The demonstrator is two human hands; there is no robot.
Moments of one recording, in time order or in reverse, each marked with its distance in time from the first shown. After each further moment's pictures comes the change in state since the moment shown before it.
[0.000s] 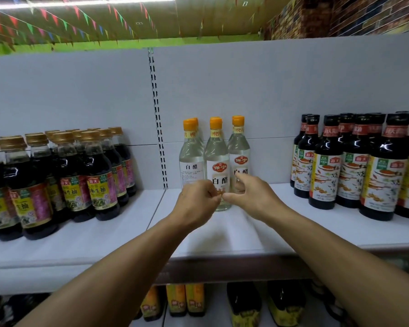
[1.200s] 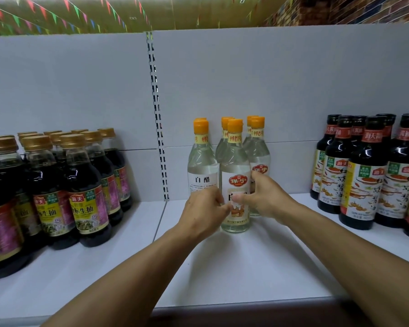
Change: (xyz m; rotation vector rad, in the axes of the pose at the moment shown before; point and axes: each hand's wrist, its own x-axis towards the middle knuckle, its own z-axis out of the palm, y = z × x) left_hand 0.073 -0.057 0.021 -0.078 -0.016 -0.023; right_hand 0.098 0.038 0.019 0.106 -0.020 0.119
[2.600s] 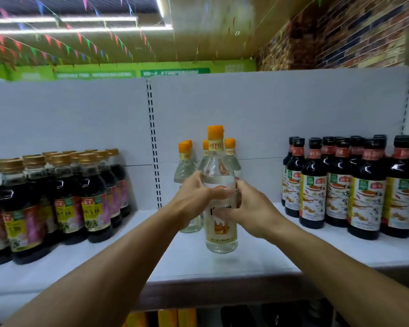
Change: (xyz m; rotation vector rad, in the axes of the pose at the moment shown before) left_hand -0.067 0.107 -0.046 -0.643 -0.172 0.048; right_hand -0.127 -0.054 -0.037 -0.038 -0.003 -0.177
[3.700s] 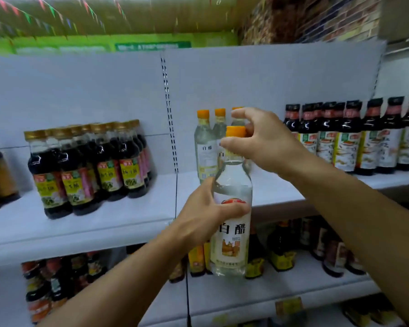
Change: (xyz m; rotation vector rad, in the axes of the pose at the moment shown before) left_hand -0.191 -0.004 -0.045 0.093 -0.122 -0.015; right_hand -0.102 -0.153 0.048 -0.235 0.275 -0.130
